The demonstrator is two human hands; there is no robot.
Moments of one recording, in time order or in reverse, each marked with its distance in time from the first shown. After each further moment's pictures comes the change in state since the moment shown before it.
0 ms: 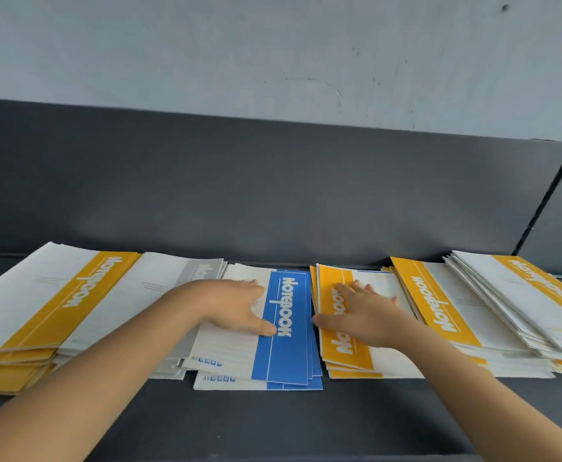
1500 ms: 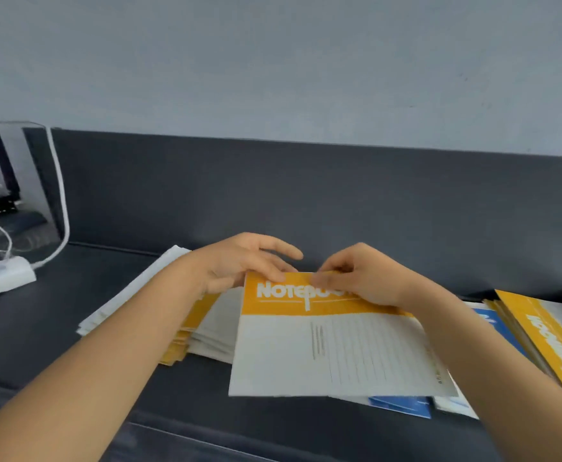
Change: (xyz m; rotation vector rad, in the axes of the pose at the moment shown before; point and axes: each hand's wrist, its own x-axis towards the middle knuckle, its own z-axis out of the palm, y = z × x) left_hand -0.069 -0.113 -0.028 -1.199 0.210 0.207; right_hand -0.007 -0.128 -0.055 0.442 0.079 -0.618
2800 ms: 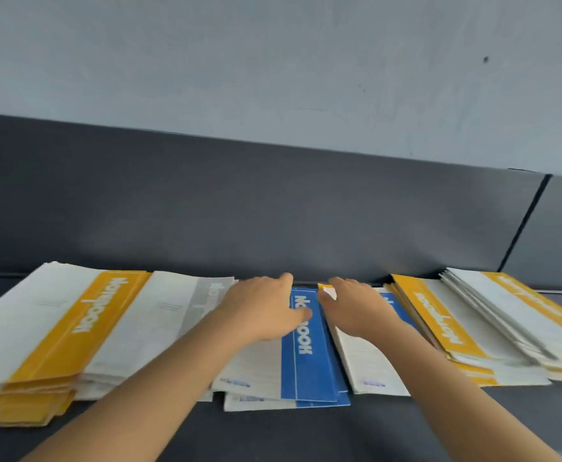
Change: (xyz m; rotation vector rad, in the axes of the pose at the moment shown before) left_hand 0.051 0.008 0.128 1.085 0.139 0.101; right_hand -0.038 0.081 0.006 -0.449 0.246 0.568
